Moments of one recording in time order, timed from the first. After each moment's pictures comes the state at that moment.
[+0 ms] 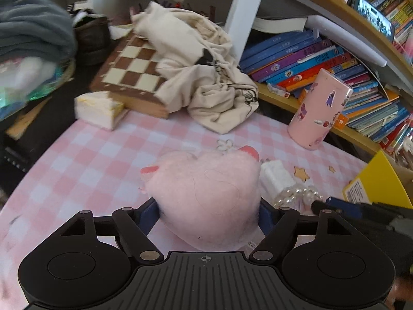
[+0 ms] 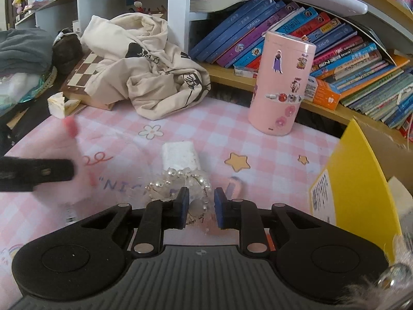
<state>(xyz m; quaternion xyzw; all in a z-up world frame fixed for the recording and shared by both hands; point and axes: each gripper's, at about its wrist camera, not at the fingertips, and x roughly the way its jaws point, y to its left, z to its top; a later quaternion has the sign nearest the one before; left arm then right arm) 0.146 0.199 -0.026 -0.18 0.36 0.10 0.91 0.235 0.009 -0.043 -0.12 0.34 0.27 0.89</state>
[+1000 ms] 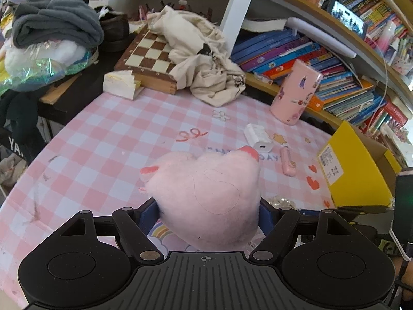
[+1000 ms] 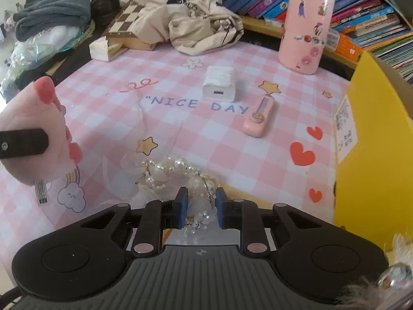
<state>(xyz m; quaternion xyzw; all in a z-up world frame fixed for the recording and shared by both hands) 0.056 0.179 -0.009 -0.18 0.35 0.08 0.92 0.171 -0.017 -0.061 -0.14 0.42 0.32 0.84</state>
